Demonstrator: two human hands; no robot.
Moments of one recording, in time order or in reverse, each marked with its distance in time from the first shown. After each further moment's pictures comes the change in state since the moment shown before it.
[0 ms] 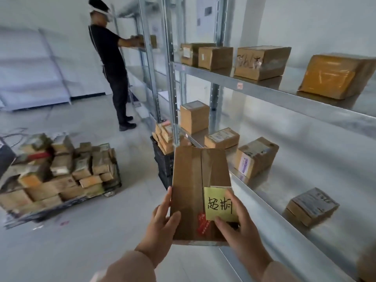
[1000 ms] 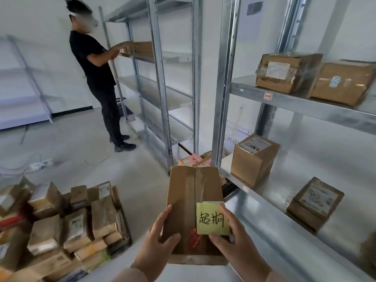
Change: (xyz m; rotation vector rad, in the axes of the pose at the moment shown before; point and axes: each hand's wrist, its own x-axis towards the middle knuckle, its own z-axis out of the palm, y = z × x) left_hand 0.425 0.030 -0.308 0.113 -0.123 -0.065; right_hand 0.400 -0.028 0.305 -0.104 -0.068 0.076
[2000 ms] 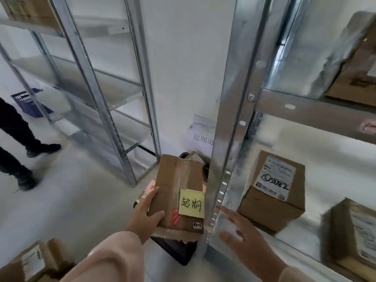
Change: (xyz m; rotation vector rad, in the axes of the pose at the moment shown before) left_hand 0.433 0.023 -0.034 0.392 -0.236 0.100; right_hand 0.275 0.023 -0.025 -0.109 0.198 0.303
